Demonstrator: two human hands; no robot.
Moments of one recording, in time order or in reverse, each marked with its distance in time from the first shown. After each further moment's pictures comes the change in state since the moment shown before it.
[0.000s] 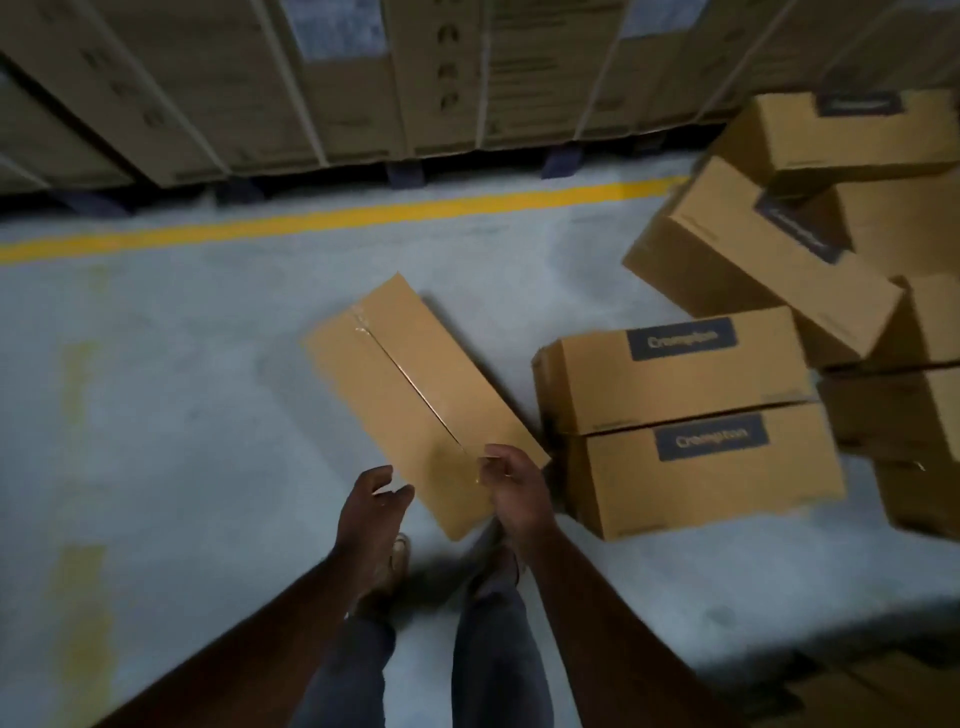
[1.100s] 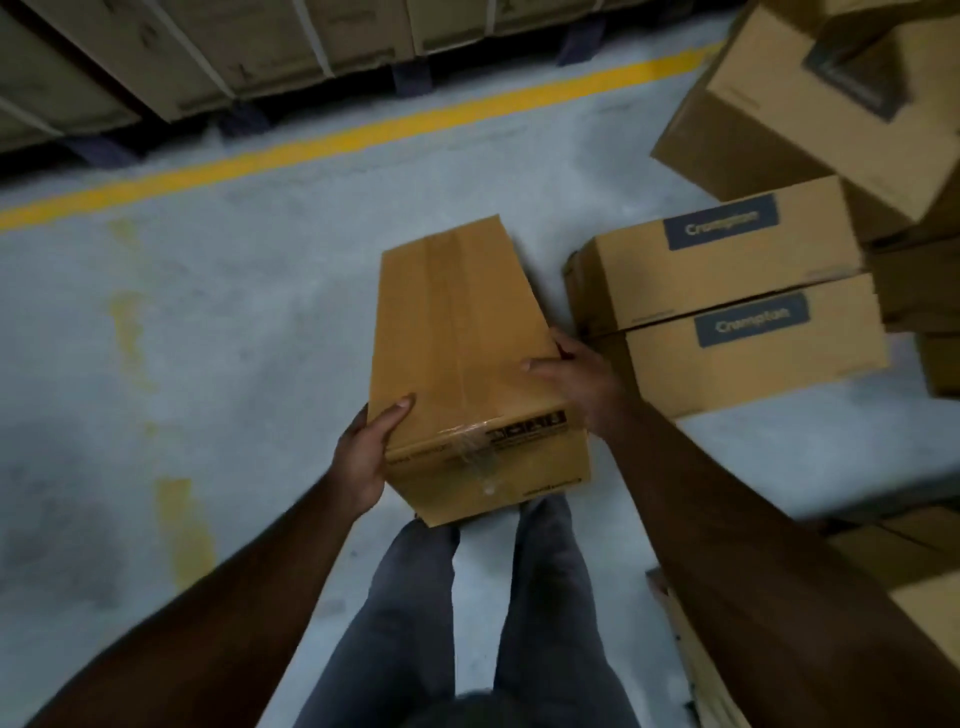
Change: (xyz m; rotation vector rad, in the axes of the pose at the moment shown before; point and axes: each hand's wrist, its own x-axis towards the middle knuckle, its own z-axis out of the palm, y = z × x) left_hand -0.008 -0.043 -0.098 -0.430 -0.195 -0.157; right_hand -0.026 -0.021 -0.002 0.102 -0.087 0.041
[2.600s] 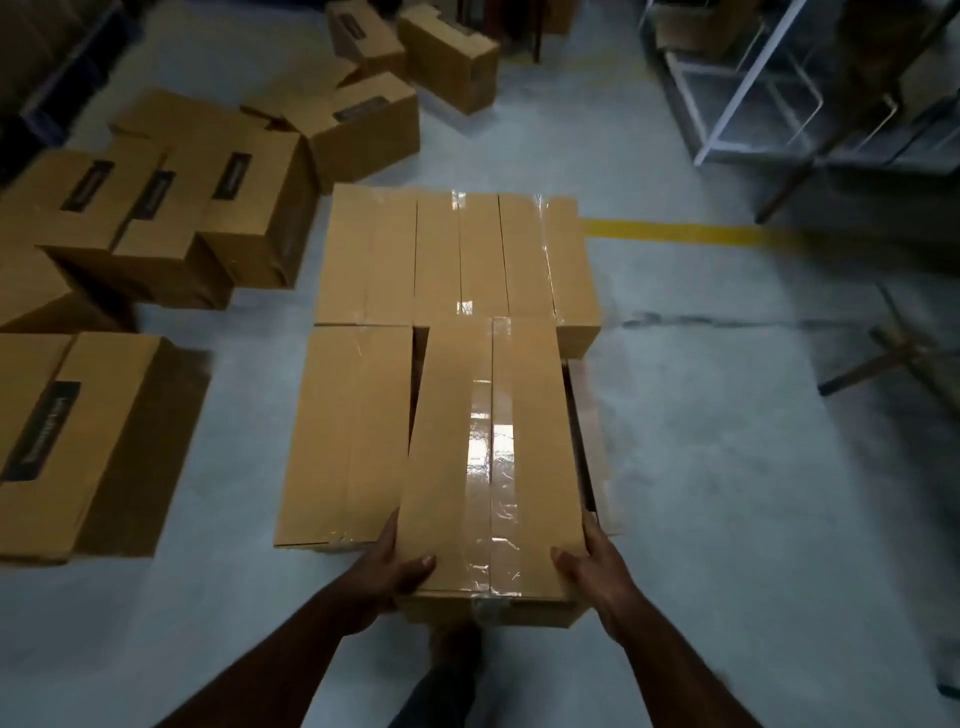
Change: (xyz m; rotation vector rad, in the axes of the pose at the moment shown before) left_hand -0.421 -0.696 0.323 1.614 -1.114 -0.065; right_hand -0.704 0.848 -0.209 0.993 0.982 0.149
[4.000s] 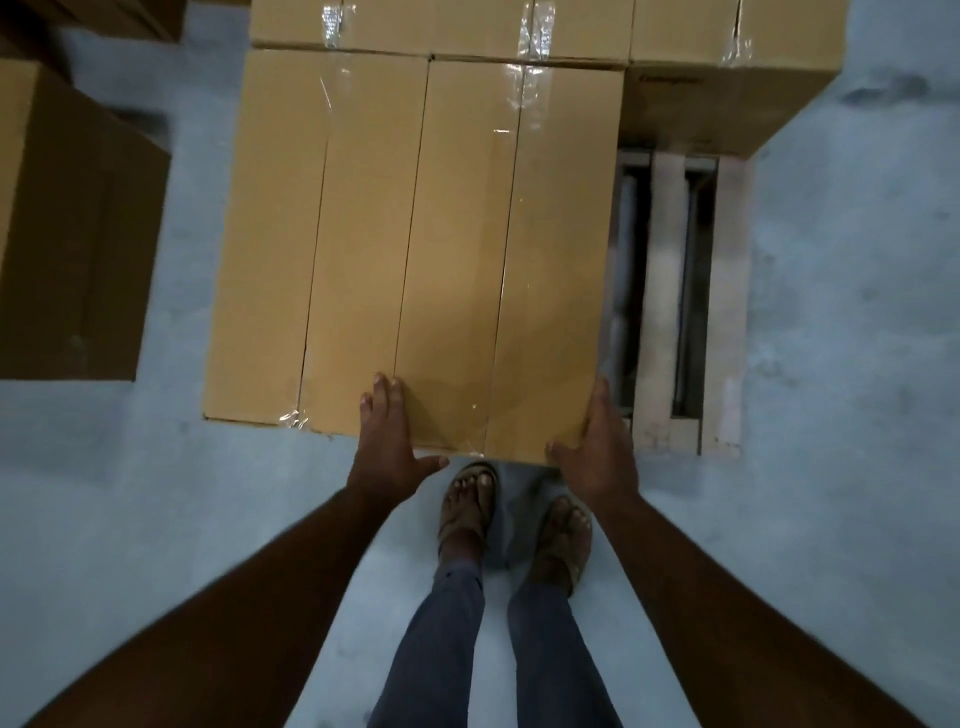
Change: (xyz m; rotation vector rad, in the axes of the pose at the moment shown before) left_hand 0.276 -0.131 -0.009 0.824 0.587 -0.060; right_hand 0.295 0.123 0.079 -0.513 -0.028 -0.096
